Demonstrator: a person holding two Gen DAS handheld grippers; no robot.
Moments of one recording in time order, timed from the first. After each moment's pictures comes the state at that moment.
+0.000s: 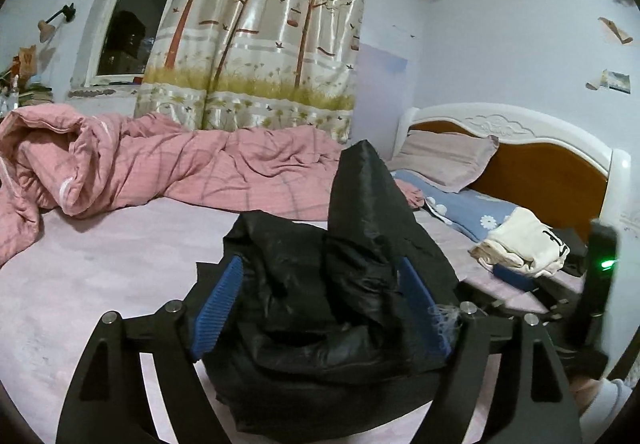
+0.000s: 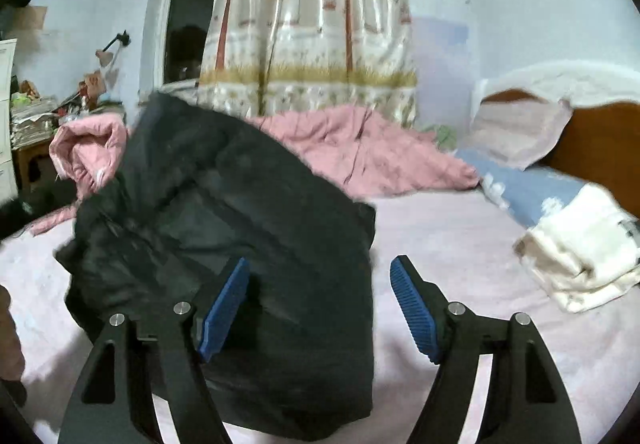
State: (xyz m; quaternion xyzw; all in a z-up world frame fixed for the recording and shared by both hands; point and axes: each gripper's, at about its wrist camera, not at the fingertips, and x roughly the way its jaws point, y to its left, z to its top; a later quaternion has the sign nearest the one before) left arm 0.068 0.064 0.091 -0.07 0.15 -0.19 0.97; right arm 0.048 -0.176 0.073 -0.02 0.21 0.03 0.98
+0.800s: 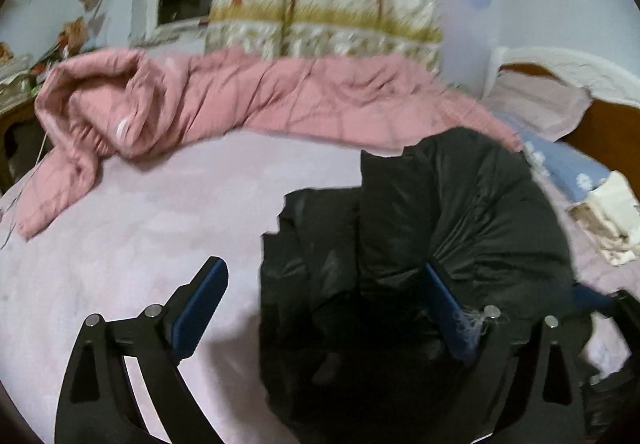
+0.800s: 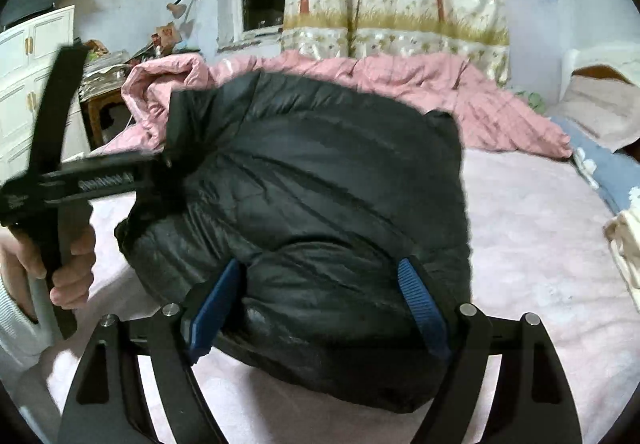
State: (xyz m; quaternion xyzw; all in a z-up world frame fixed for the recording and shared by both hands) left arm 0.133 0.082 0.036 -0.03 0.30 -0.02 0.95; right arm 0.055 -0.144 0.038 -0.05 0.28 0.16 0.95
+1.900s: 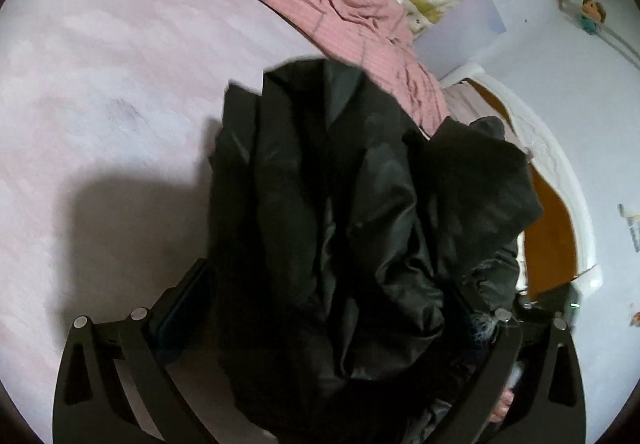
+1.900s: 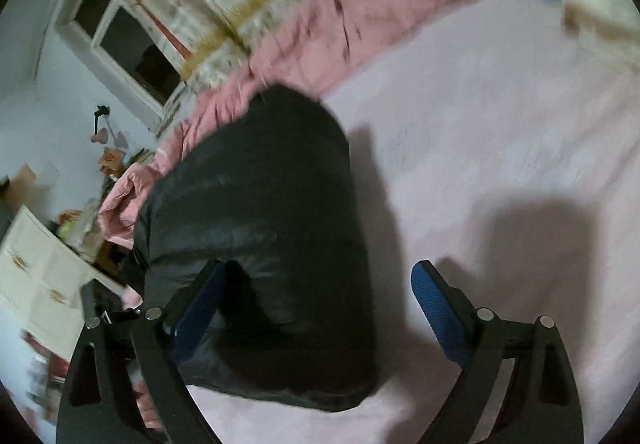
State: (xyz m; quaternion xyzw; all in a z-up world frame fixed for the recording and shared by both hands) left arm 0.156 0.127 -0.033 -0.31 0.43 -0.21 0.82; right arm 0.105 -0.260 0.002 0.31 0.38 0.13 0.86
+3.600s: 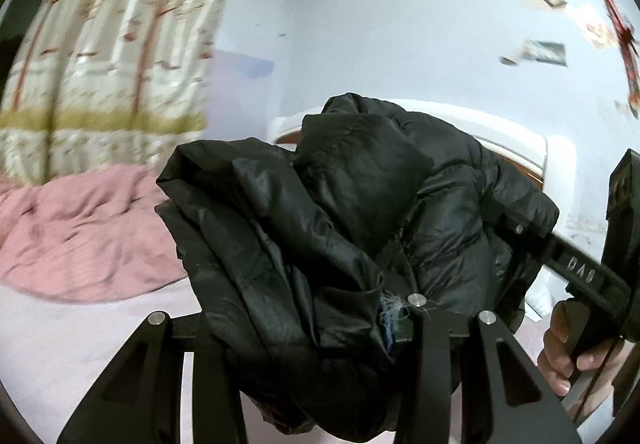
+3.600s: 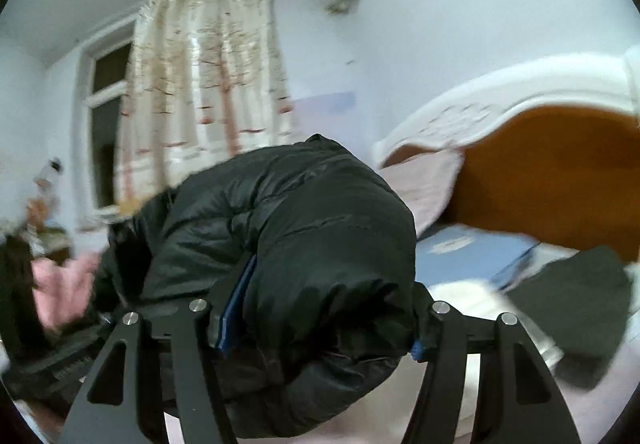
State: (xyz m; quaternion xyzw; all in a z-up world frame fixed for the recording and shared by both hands) left arm 0.159 -0.313 0.176 -0.03 0.10 -0.37 0.92; right arm 0.010 -0.530 0.220 0.07 0.04 -0.10 0.99
